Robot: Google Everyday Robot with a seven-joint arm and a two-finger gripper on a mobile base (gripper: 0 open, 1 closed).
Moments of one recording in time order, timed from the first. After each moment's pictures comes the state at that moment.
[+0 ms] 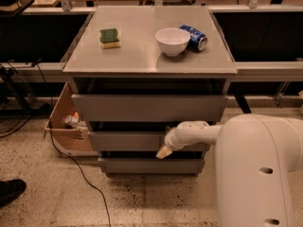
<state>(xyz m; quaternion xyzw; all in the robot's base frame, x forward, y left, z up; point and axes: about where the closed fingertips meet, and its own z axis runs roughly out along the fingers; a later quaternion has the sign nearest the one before) 0.701 -0.070 0.413 -0.58 0.76 0.03 0.29</state>
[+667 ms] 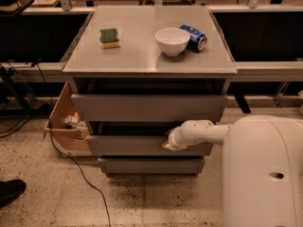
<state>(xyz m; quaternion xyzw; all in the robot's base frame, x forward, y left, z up) 0.693 -0.082 0.422 -0.57 0.77 0.03 0.28</state>
